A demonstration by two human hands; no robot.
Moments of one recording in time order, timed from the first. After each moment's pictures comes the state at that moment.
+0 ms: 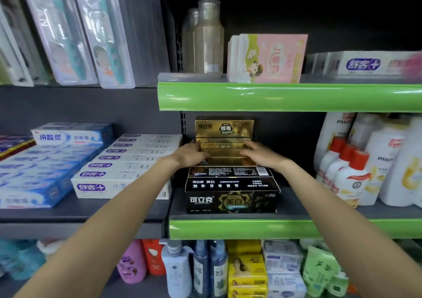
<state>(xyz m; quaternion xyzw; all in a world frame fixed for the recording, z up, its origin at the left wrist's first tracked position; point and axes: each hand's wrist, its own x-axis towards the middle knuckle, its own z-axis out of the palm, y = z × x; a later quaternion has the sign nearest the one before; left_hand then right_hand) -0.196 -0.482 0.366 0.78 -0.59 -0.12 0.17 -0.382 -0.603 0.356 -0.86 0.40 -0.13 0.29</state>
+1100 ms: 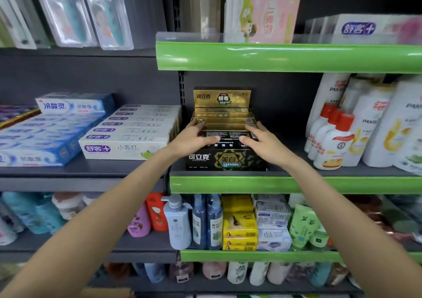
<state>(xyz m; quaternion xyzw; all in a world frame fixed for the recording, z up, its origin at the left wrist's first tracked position) -0.247 -0.416 0.351 0.73 -0.58 -0.17 0.32 -0.438 -0.508 0.344 -0.86 0.37 -0.20 0.27</state>
